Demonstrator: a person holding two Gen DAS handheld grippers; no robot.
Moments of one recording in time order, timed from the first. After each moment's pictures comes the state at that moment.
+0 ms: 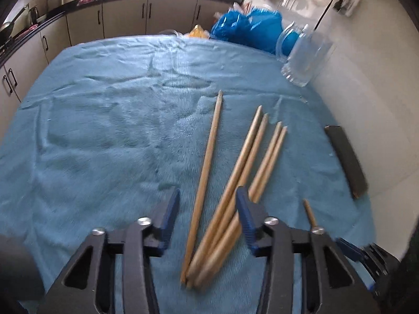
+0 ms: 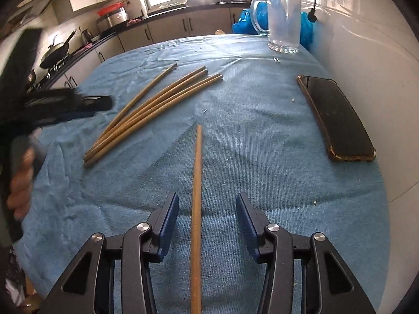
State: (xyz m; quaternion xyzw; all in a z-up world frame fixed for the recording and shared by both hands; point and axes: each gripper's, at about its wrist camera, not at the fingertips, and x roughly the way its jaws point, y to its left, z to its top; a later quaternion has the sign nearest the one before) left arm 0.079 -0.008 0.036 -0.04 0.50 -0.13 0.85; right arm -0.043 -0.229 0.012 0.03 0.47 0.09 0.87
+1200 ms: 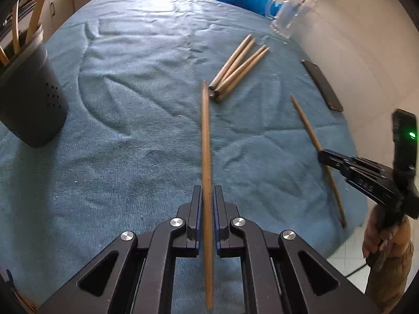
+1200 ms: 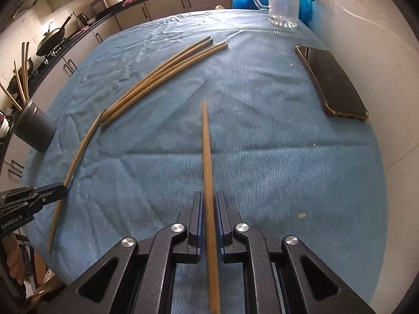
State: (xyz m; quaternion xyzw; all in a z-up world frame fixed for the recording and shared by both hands) left arm -0.096 0.053 0.040 -0.06 0.56 -0.16 0.81; right arm -0.077 -0.223 0.015 0.04 0.54 0.09 0.83
